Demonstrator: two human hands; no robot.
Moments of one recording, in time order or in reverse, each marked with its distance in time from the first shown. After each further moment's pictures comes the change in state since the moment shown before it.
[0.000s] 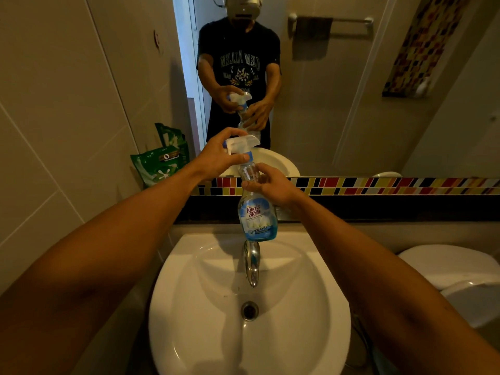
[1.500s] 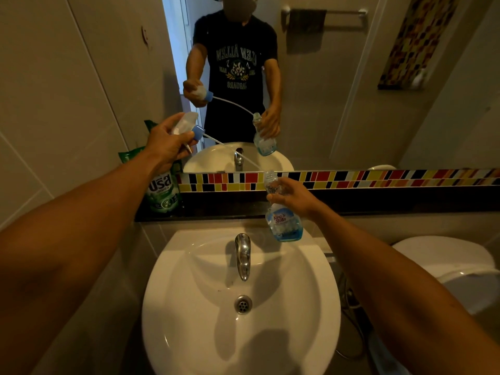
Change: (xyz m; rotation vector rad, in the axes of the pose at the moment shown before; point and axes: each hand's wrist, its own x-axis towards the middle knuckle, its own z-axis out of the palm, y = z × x) left_hand -0.007 0.008 -0.054 -0.372 0.310 -0.353; right_hand -0.029 0.082 -0.061 -0.077 0.056 0.125
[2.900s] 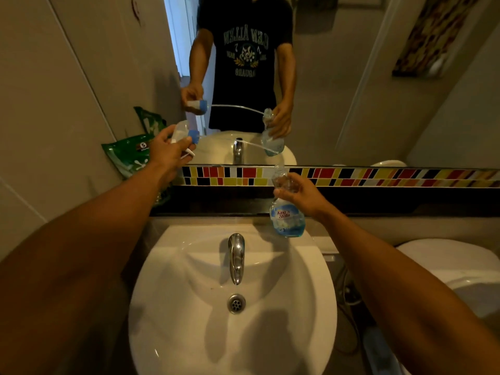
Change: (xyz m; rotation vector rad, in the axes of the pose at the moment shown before) left_hand 0.035 -0.063 0.019 -0.098 0.238 -0.082; right_hand 0.028 0.035 -0.025 0.094 0.046 0.001
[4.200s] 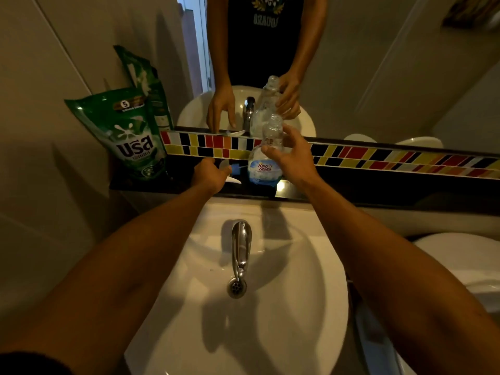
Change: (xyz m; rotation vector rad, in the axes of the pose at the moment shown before) left_hand 0.031 -0.175 0.045 0.783 0.053 -0.189; right_hand 0.094 -0.006 0.063 0.048 0.172 -0.094
